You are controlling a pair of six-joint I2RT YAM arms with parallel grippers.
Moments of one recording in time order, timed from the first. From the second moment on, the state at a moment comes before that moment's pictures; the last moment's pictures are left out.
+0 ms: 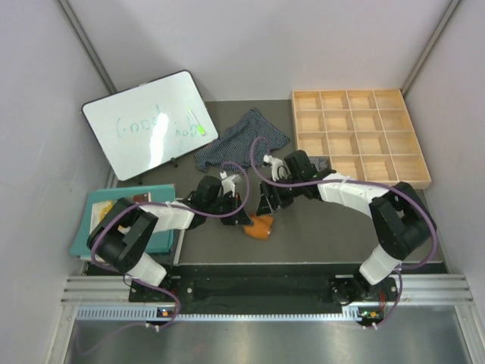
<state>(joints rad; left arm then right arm) -0.57 1.55 0.55 0.26 0.61 -0.61 0.60 1.63 0.95 -0.24 -0.63 0.20</state>
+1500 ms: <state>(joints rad) -0.57 1.57 0.59 0.20 0.59 -0.68 0.81 1.64 0.88 -0.19 -0.42 0.08</state>
